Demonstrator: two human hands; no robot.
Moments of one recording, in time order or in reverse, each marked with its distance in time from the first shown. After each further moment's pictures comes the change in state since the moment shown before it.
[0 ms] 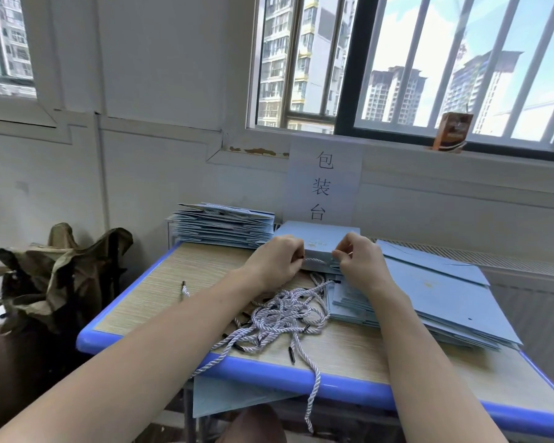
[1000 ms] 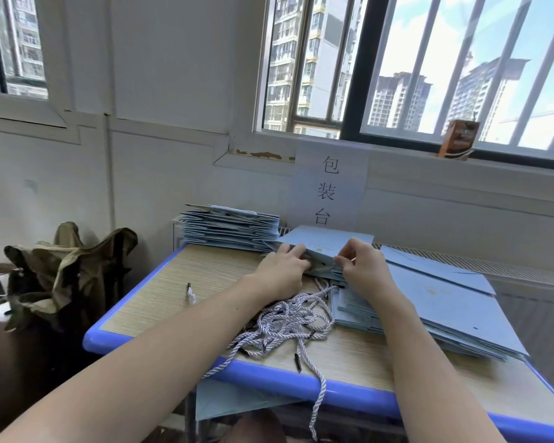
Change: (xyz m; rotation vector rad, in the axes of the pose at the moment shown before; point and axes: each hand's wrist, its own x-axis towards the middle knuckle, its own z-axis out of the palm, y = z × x) left_hand 0.003 0.001 0.012 0.376 -0.258 -0.033; right_hand 0.002 0.001 0.004 -0.005 -0.014 -0.029
